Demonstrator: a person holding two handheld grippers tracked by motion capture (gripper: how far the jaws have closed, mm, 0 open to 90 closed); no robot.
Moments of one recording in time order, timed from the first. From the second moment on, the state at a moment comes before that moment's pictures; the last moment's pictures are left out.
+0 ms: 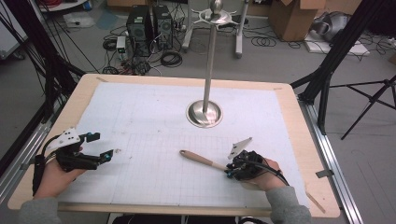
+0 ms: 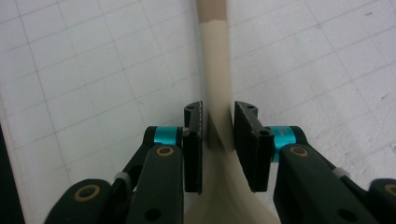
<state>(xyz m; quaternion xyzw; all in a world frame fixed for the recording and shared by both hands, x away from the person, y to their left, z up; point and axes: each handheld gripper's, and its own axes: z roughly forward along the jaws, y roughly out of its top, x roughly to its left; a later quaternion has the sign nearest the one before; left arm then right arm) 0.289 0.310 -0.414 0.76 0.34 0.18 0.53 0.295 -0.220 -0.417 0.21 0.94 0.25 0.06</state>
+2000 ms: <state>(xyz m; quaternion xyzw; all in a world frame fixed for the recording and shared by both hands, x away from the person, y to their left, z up) 0.289 0.312 -0.408 0.72 0.34 0.17 0.57 0.302 -0.274 -0.371 0.25 0.86 0.44 0.07</state>
